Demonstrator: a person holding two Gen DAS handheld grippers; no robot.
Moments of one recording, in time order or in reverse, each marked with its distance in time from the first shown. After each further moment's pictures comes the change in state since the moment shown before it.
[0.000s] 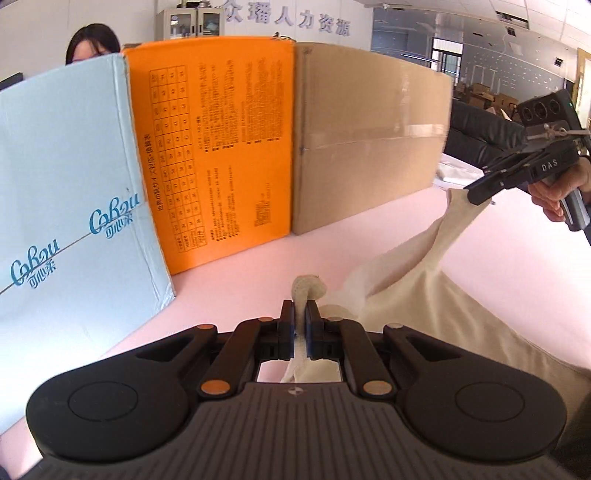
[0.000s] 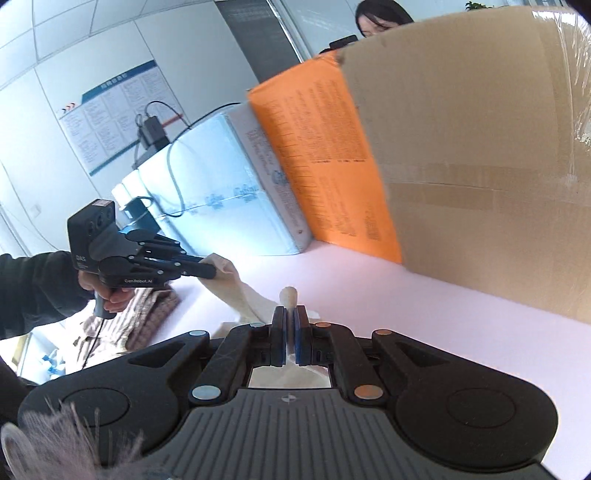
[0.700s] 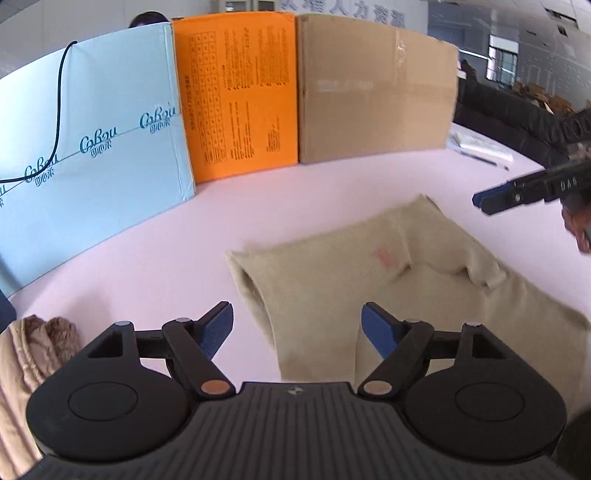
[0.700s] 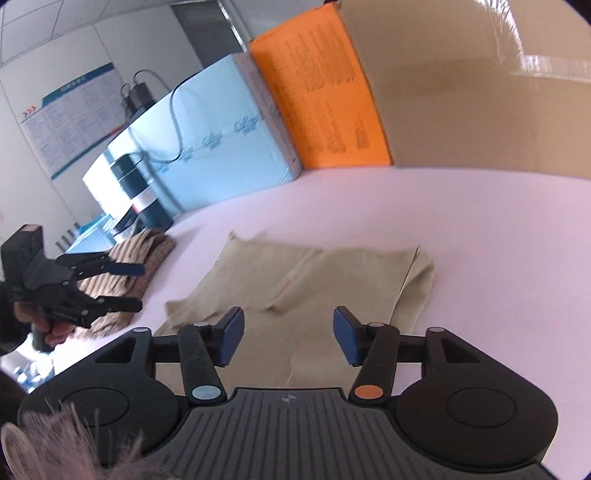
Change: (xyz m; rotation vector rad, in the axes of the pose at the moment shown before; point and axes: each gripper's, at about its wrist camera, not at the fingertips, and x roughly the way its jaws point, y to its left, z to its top) left arm -0.028 -0.083 -0.099 -0.148 0.017 0.212; right arm 0.006 0.076 -0.114 0.078 -0.087 -0.244
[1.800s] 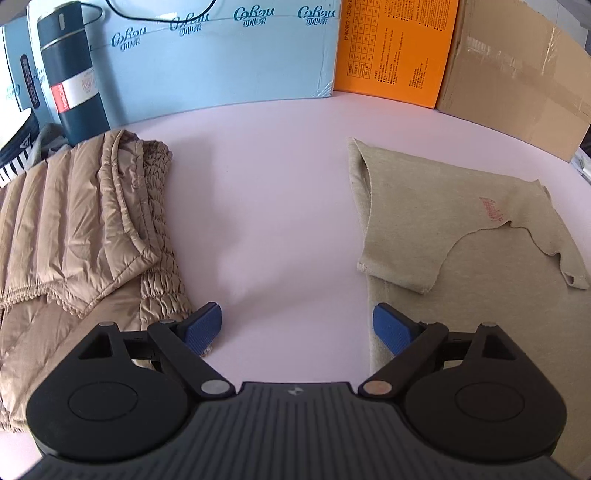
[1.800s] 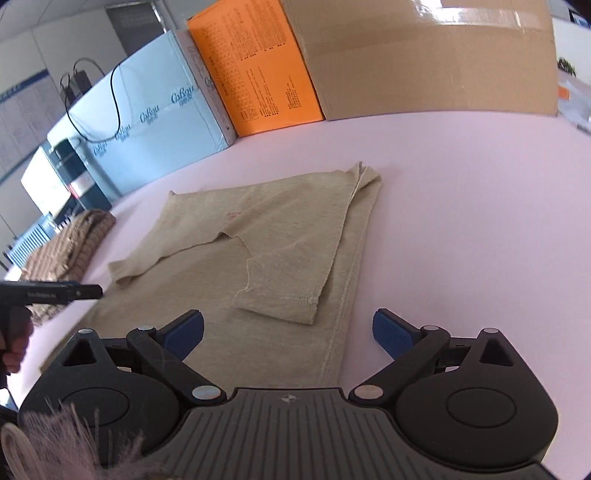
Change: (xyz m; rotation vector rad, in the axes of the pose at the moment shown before) left arm -0.023 -0.026 -0.068 -0.384 0.212 0.293; right arm -0.040 0.012 -0.082 0.169 0.035 -0.138
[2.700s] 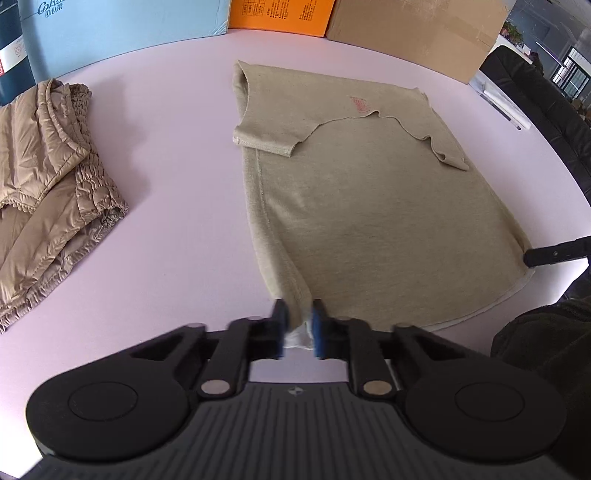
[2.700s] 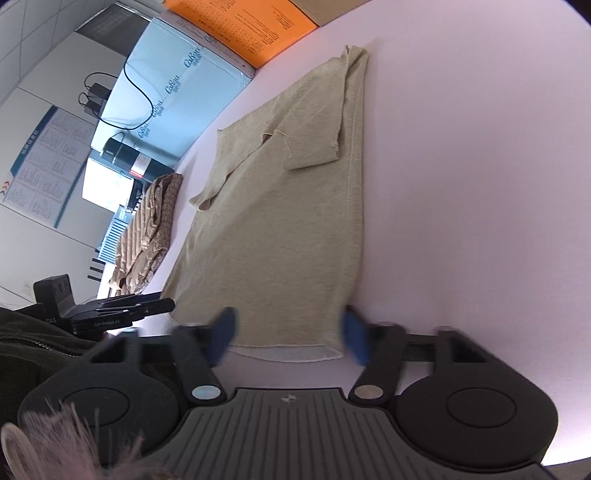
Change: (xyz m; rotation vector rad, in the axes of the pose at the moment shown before) left arm -0.063 -0.030 -0.059 0.139 0.175 -0.241; right arm -0.052 -0.031 -0.048 0.300 0.331 0.219
